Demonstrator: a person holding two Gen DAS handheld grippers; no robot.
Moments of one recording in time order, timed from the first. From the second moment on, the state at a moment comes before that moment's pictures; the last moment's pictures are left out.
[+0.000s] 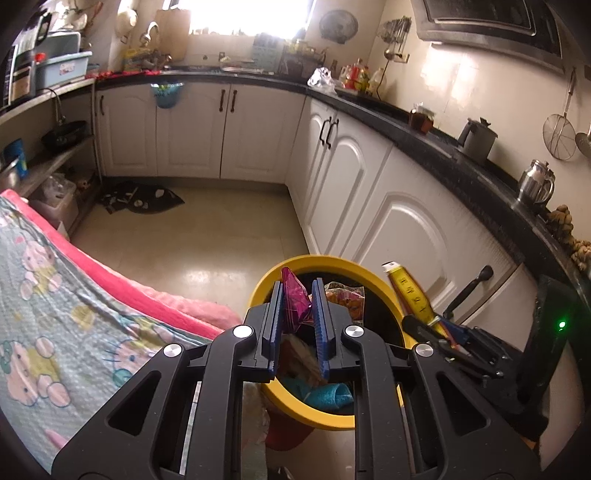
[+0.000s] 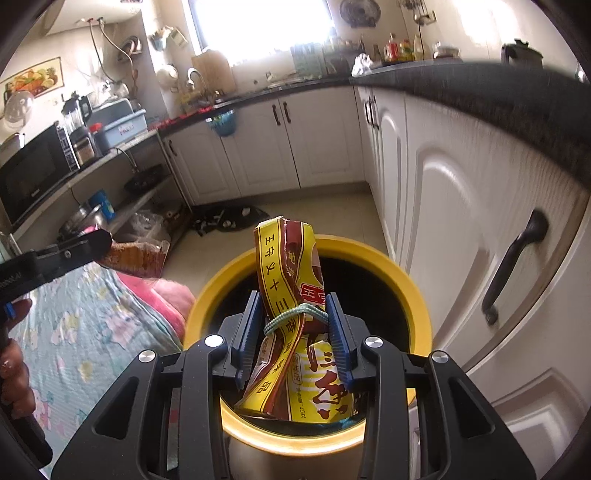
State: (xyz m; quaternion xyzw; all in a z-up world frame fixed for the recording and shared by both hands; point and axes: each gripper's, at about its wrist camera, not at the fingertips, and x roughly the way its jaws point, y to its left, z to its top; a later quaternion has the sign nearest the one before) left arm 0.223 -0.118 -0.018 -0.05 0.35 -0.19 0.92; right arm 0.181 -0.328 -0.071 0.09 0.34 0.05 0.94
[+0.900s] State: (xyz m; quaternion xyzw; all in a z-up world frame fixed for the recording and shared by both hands) left arm 0.260 -0.148 -0.079 -0.06 0.43 -0.21 0.88; right arm 0.207 -0.332 -0.132 0.10 0.40 0.03 0.91
